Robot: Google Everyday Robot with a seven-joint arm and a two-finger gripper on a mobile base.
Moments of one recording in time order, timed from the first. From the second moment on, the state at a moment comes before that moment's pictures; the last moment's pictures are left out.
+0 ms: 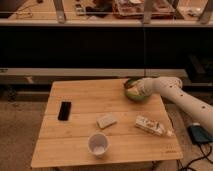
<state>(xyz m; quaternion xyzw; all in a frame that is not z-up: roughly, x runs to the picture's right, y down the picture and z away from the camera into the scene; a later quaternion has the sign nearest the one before) 0.182 -0.021 0.877 -0.06 -0.20 0.34 0.92</state>
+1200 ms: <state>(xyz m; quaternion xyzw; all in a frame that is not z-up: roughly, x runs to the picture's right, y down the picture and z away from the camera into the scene) 0.237 -0.030 0.955 -0.08 -0.14 0.37 0.92</state>
